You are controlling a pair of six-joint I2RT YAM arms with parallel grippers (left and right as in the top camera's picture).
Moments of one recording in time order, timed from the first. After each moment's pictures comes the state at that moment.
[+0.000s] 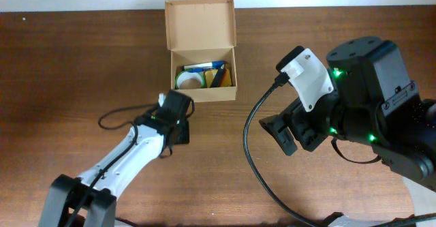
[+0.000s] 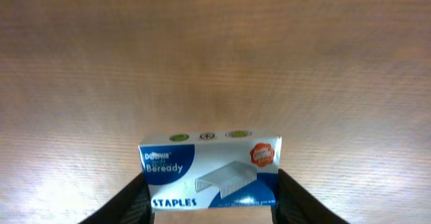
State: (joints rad) left arm -0.40 1.55 0.89 -0.61 -0.17 -0.41; right arm 0.58 1.45 2.26 -1.69 -0.11 -0.10
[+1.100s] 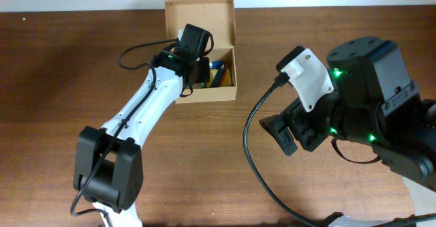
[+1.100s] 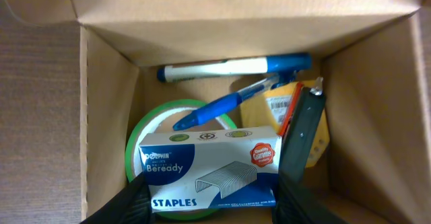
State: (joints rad) left arm -0.40 1.92 1.56 -0.71 -0.16 -0.36; right arm 0.58 1.45 2.26 -1.69 -0.11 -0.10
